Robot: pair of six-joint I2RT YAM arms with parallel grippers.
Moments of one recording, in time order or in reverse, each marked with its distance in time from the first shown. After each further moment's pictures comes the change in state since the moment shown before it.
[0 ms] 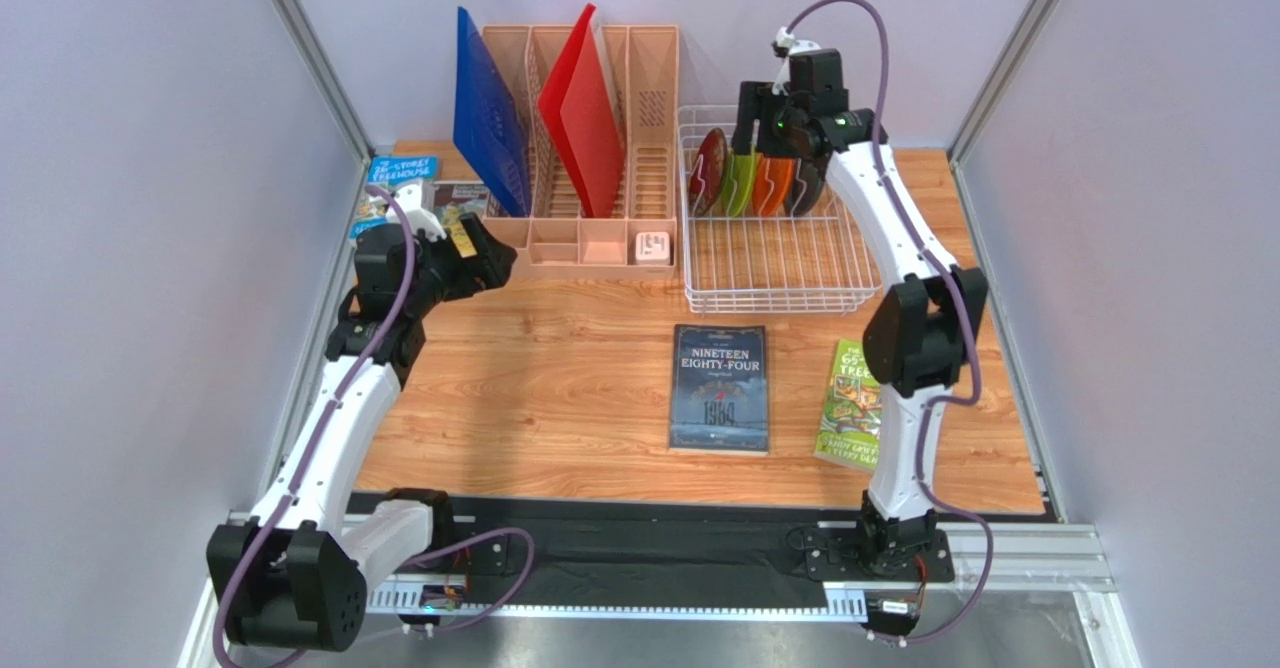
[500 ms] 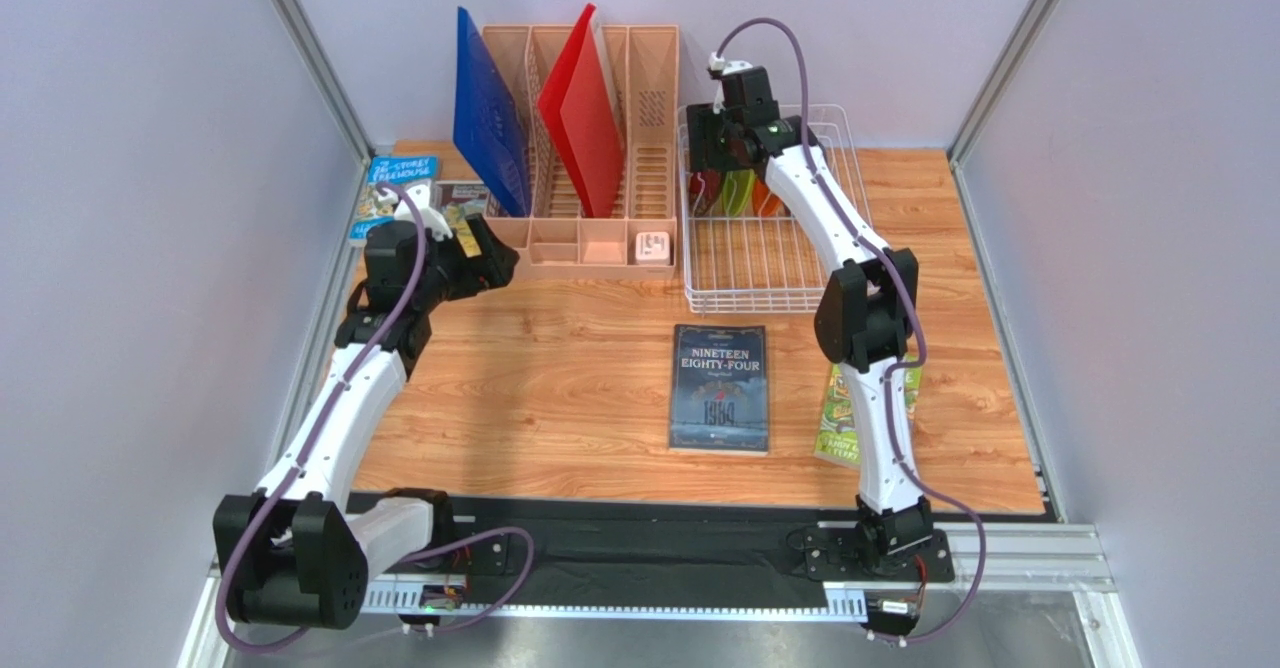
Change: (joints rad) left arm 0.000 0.072 -0.011 0.041 -0.011 0.014; right arm 0.108 0.302 0.277 -0.036 0.077 -0.051
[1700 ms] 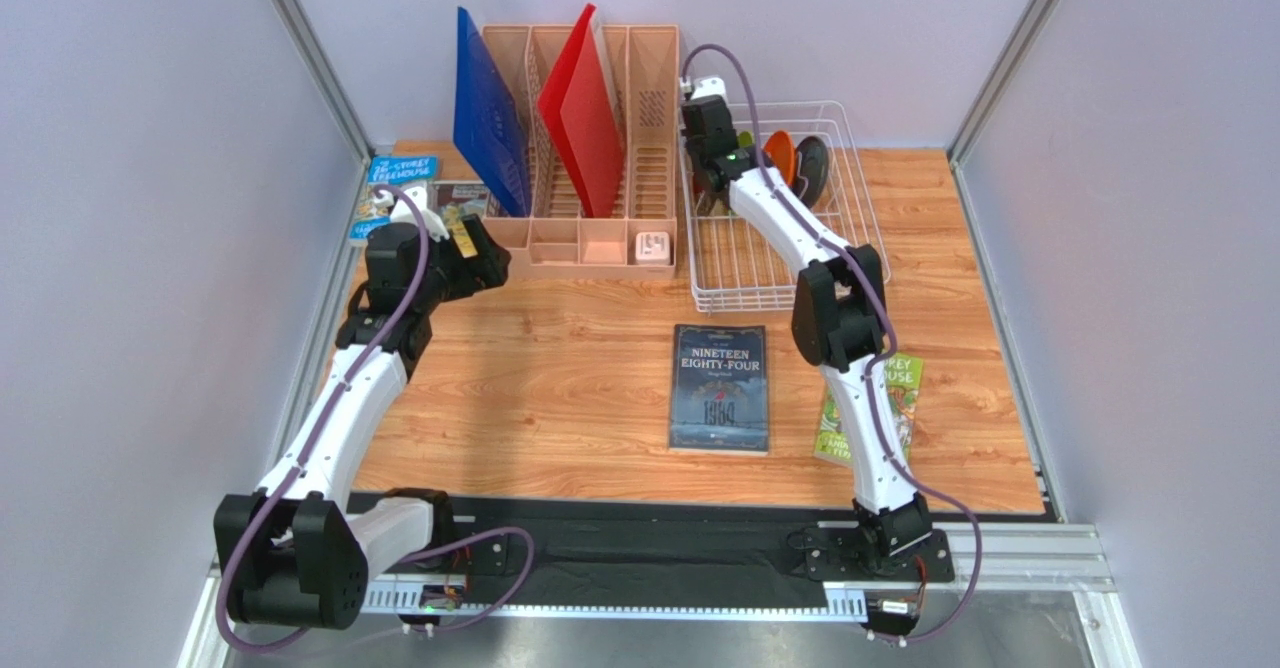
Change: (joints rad) left arm 0.000 0.001 -0.011 0.006 -0.078 0.019; right arm 0.066 0.091 -0.063 0.185 0.378 -0.130
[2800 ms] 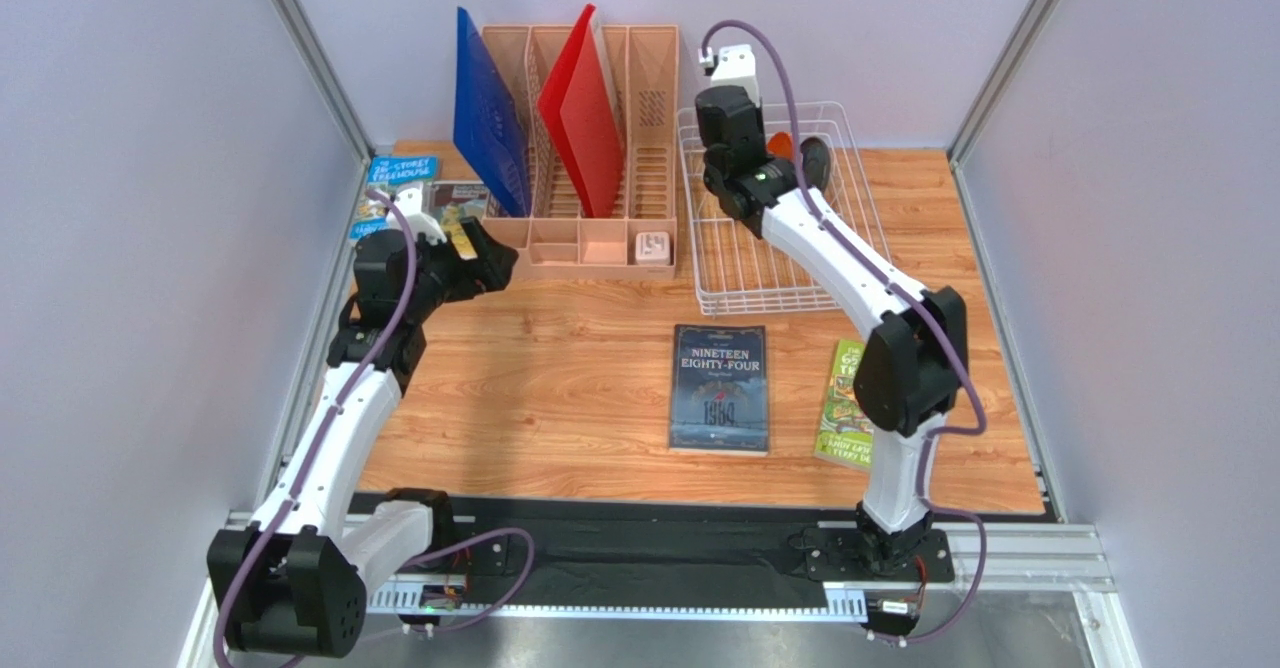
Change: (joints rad) left arm 0.000 -0.081 -0.009 0.000 0.074 -0.016; right arm 0.128 -0.472 -0.413 0.244 0.336 -0.077
